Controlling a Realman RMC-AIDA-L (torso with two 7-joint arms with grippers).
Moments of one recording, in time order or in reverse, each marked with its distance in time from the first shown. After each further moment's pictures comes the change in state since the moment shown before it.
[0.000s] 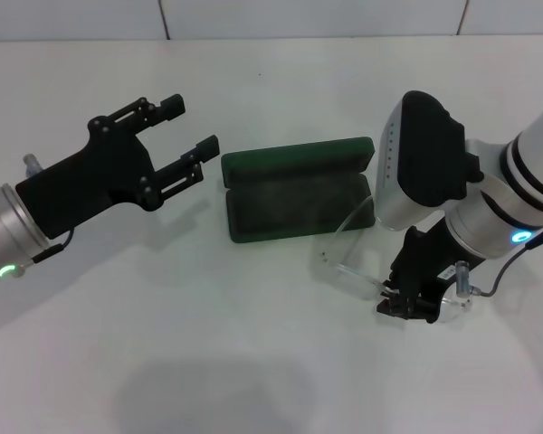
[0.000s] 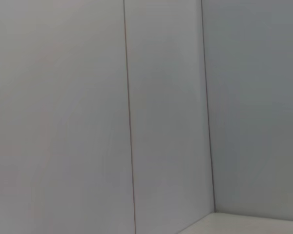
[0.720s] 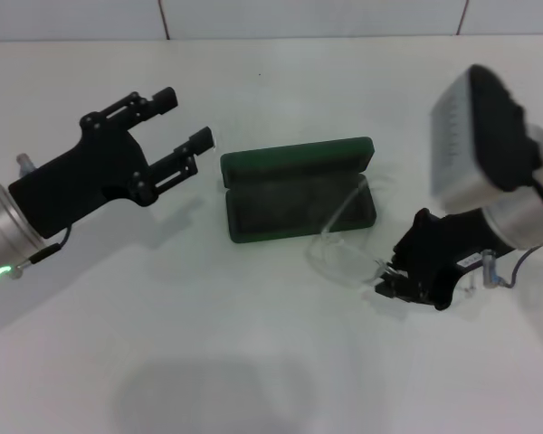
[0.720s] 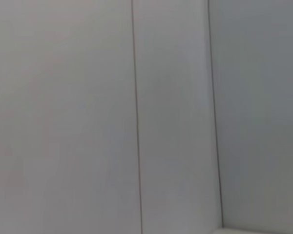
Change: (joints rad) left arm 0.016 -0.004 0.000 0.005 -0.042 0.020 -0.008; right arm -0.141 -0.005 0.150 -0.116 0.098 -0.017 -0.189
